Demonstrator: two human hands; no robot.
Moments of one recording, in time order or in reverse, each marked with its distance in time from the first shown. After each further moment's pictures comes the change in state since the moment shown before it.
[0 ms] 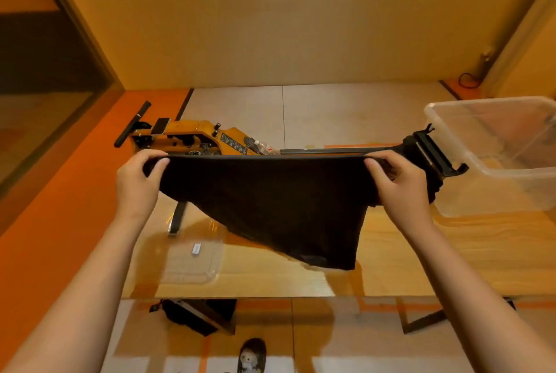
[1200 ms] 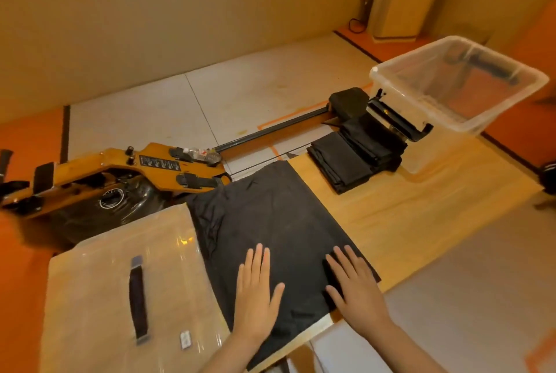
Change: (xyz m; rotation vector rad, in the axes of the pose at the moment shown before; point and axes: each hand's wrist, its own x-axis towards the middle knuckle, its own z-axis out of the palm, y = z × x) left_hand -0.113 -0.041 0.206 0.204 -0.940 0.299; right_hand -0.144 0.101 0.148 -0.791 -0.488 0.482
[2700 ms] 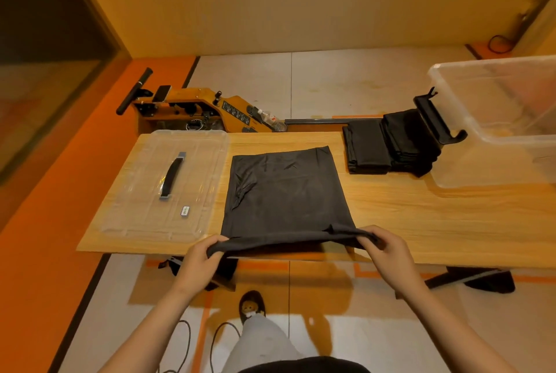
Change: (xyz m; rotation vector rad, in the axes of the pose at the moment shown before) left_hand -0.148 0.079 -0.019 -0.692 0.300 -0.462; right_hand -0.011 0.142 -0.086 0.756 -0.038 -0.360
